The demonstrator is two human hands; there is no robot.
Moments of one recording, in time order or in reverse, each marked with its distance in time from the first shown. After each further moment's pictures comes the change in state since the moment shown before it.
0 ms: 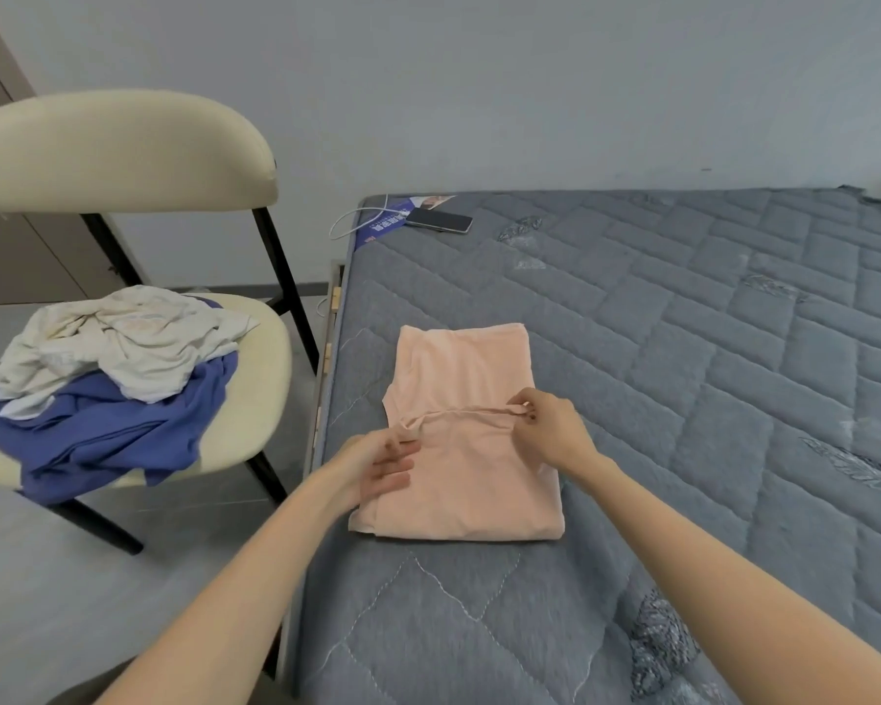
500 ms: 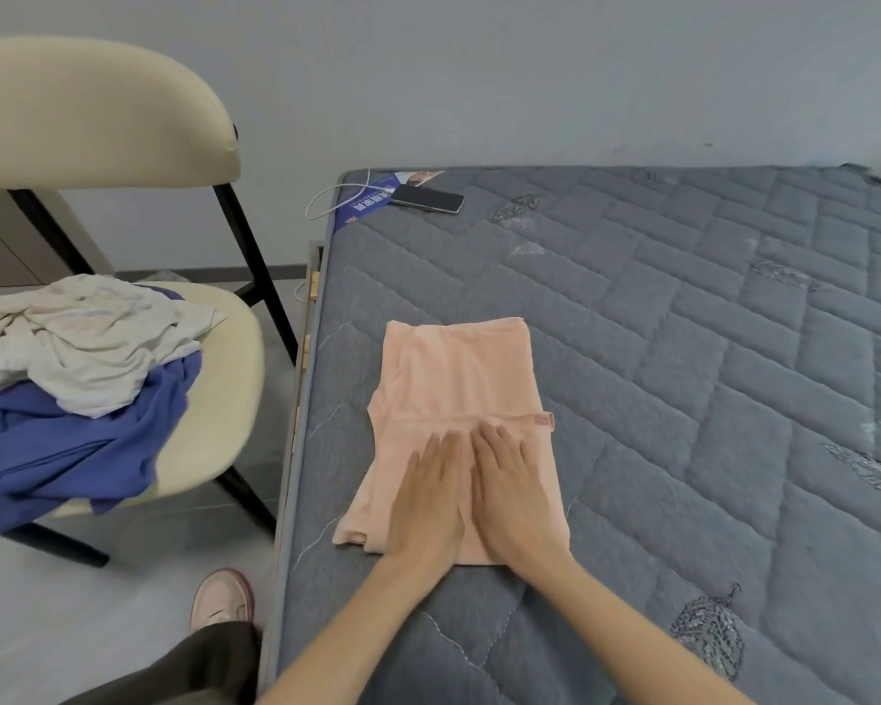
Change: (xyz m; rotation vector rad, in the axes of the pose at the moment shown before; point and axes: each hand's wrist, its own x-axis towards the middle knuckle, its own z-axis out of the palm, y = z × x) left_hand 0.055 -0.061 0.059 1.104 0.343 0.832; right_hand -0.009 0.009 0.092 -0.358 0.104 -0.252
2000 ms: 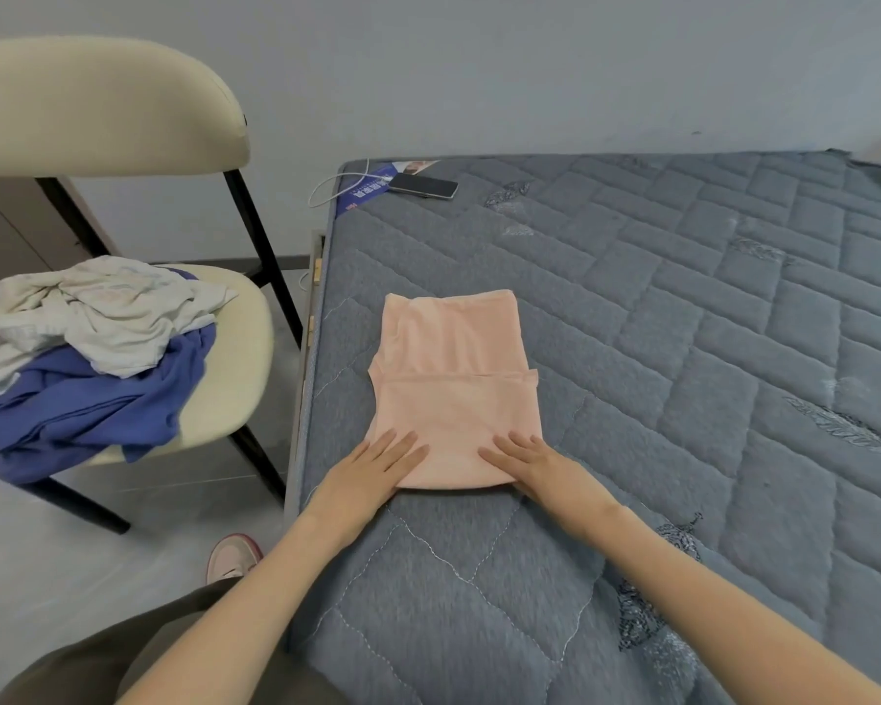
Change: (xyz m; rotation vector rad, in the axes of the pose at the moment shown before) left_hand -0.036 -0.082 -0.032 0.458 -0.297 0.424; right_hand -0.051 0.061 -0.033 -0.175 -0.260 -0.402
